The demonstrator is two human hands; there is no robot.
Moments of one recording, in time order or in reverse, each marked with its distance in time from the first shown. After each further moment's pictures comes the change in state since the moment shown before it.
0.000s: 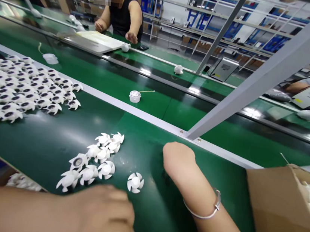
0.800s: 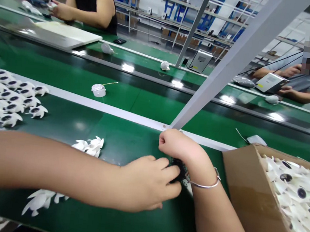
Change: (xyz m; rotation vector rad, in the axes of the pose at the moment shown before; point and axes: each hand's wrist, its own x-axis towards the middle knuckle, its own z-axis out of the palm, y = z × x) left_hand 0.128 -0.016 -0.033 0.599 0.060 0.129; right_hand 0.019 0.069 0.002 0.443 0.035 -0.133
